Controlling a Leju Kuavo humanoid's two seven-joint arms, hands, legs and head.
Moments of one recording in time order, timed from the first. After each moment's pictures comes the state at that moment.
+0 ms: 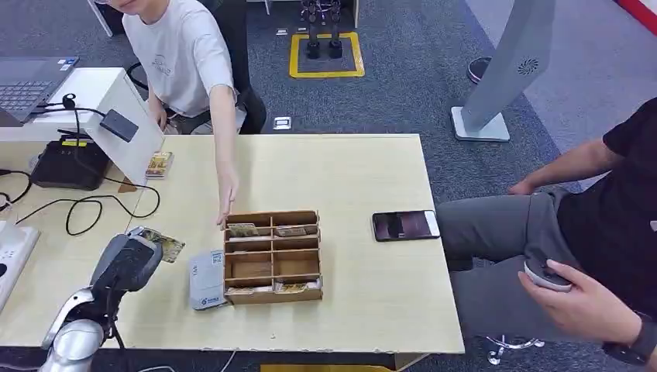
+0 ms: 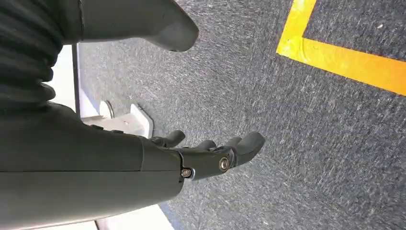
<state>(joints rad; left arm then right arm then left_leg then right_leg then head) -0.05 0.27 -0.04 -1.48 -0.35 -0.05 -0.09 -0.05 0.05 -0.81 -0.20 1.40 -0.09 -0.17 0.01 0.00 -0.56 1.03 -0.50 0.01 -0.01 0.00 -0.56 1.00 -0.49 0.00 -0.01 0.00</state>
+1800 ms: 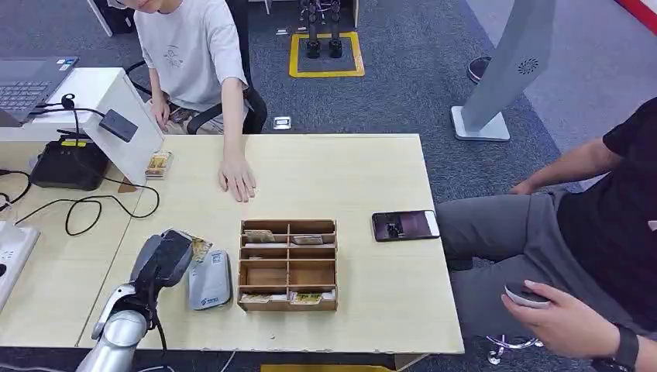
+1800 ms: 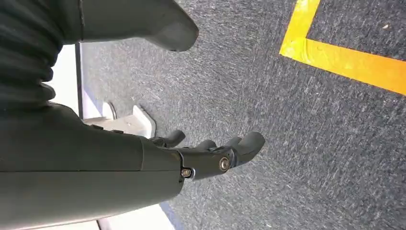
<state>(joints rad) -0.14 0.19 -0.13 -1.31 -0.39 0.05 -0.03 -0.05 0.05 -0.82 -0.20 1.40 -0.08 -0.16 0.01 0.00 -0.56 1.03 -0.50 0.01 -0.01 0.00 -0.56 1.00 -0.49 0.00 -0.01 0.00</state>
